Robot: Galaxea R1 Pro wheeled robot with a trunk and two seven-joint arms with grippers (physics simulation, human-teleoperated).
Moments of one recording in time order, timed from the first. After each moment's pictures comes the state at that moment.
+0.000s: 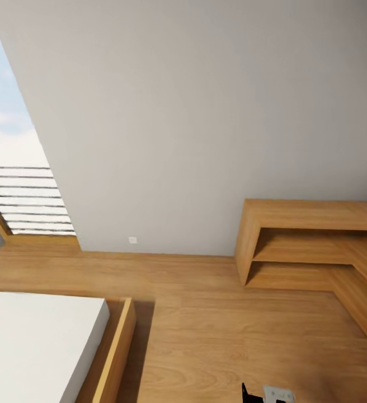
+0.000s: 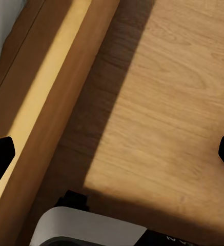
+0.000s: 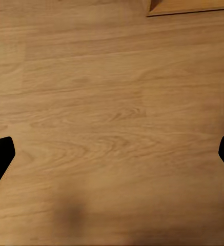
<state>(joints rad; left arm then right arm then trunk) -0.03 -0.02 -0.02 -0.35 0.34 -0.41 0.01 -0.41 0.03 0.45 0.02 -0.58 -0.62 -0.05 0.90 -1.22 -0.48</state>
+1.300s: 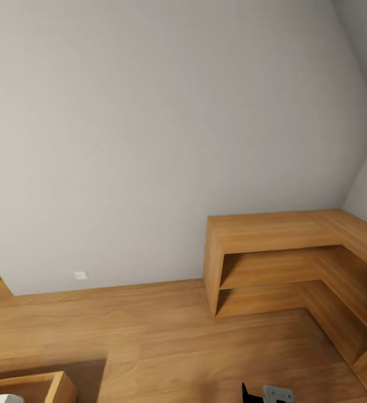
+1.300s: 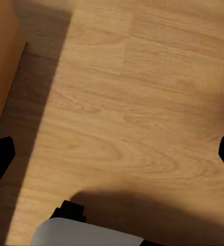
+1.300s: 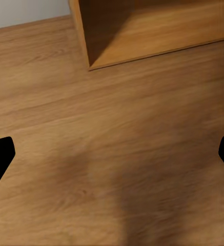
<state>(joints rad) -0.03 -0.02 -0.02 -0.35 0.34 -0.41 0.01 -0.41 0.03 0.45 0.02 -0.58 -0.62 -0.05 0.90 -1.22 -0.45</state>
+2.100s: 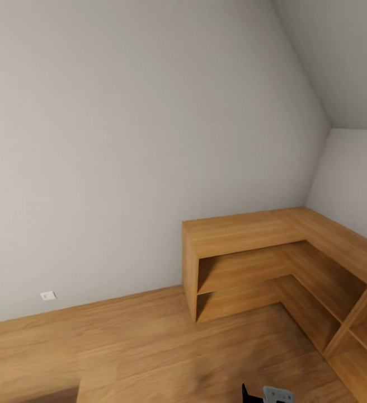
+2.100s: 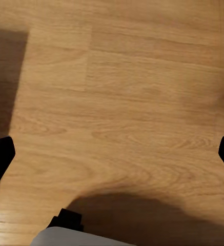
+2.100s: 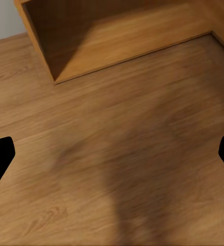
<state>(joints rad) -0.03 -0.02 -0.02 -0.35 0.34 -0.41 0.01 -0.40 0.03 0.45 0.02 -0.58 -0.62 -0.05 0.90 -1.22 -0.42</state>
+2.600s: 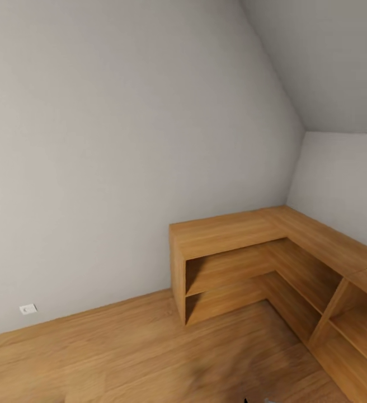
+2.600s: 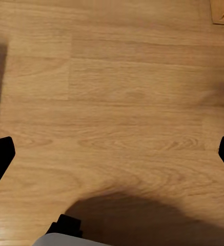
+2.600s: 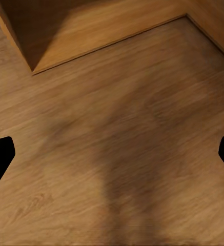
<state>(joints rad) -0.03 -0.02 -0.02 -0.35 0.34 -0.41 0.01 -0.35 0.03 0.45 0.02 -0.58 -0.63 -0.05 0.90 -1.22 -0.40</state>
